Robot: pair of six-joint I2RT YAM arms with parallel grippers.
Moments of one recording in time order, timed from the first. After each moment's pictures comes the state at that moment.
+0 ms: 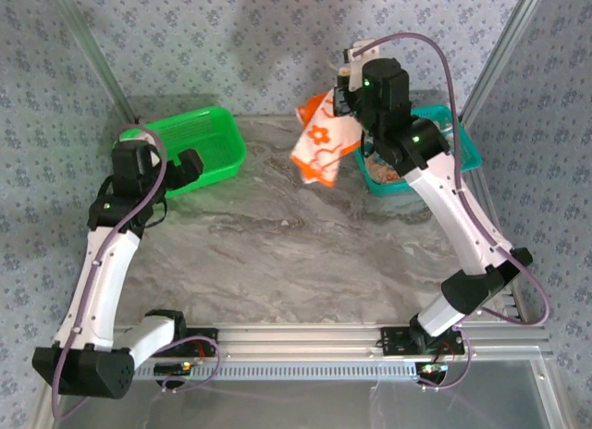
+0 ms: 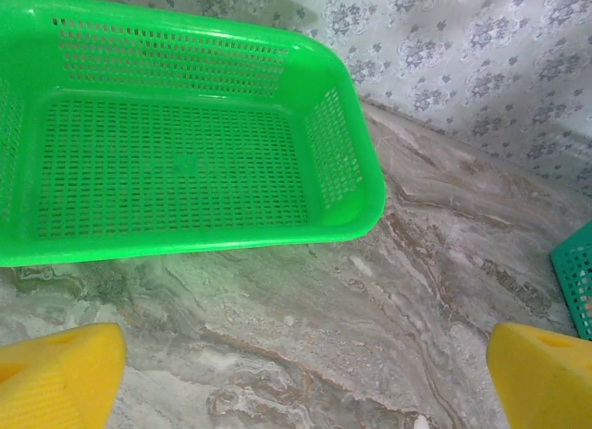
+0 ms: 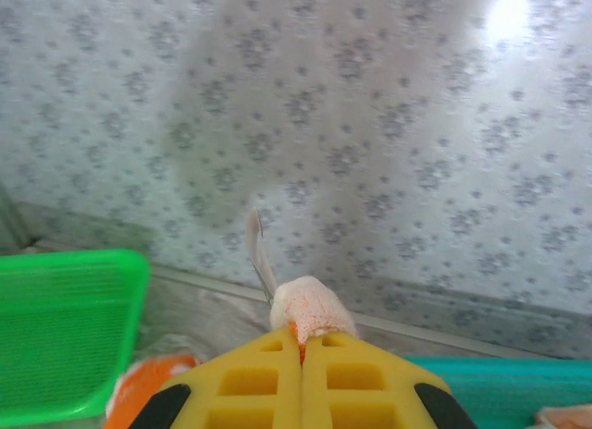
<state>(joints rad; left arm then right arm) -0.11 1.03 1.17 -0.69 -0.01 -0.44 0.59 1.57 1.96 -0.58 0.31 0.04</state>
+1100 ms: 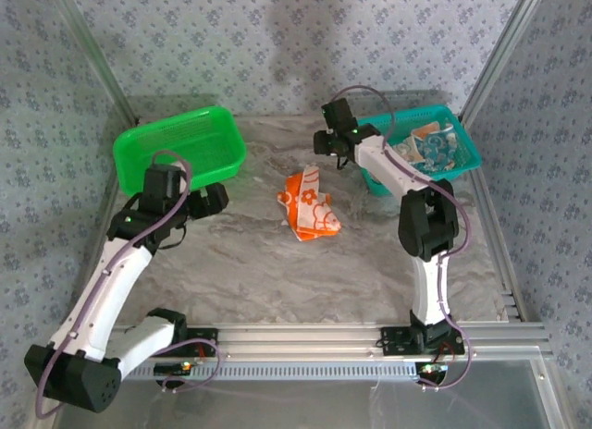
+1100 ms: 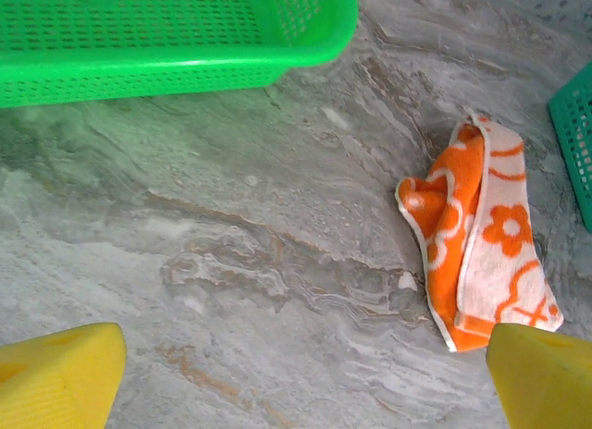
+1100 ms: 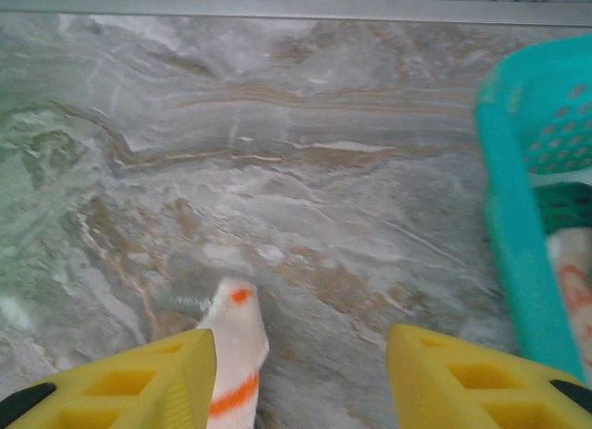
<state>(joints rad) -0.29 0.99 1.00 -0.76 0.02 -0.51 0.45 2.03 1.79 -0.59 0.14 0.28</state>
